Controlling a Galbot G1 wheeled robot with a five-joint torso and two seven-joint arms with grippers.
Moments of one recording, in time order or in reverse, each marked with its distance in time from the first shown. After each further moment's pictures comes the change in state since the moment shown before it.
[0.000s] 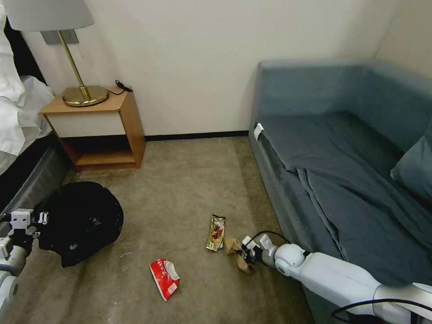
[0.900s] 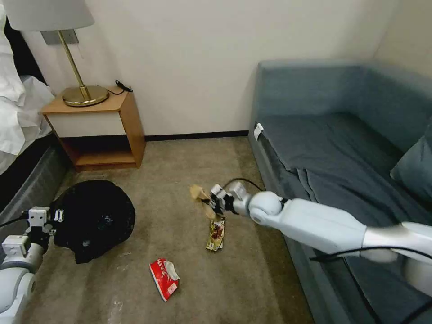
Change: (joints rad) left arm -0.011 -0.063 0.048 -0.049 0.043 -0.001 -0.006; right arm 0.441 0.128 -0.164 0.135 0.210 -0.032 0.053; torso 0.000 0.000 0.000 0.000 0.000
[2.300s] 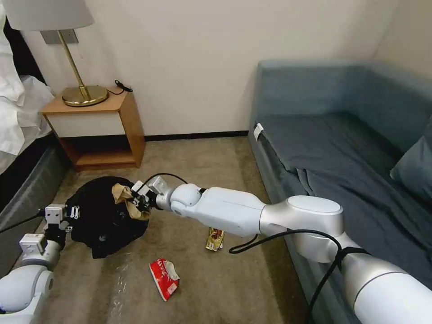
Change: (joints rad) left arm -0.027 -0.055 0.039 -0.073 0.007 0.027 -0.002; right arm 0.041 0.554 -0.115 -0.439 0.067 0.099 -0.054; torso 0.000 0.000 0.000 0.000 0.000
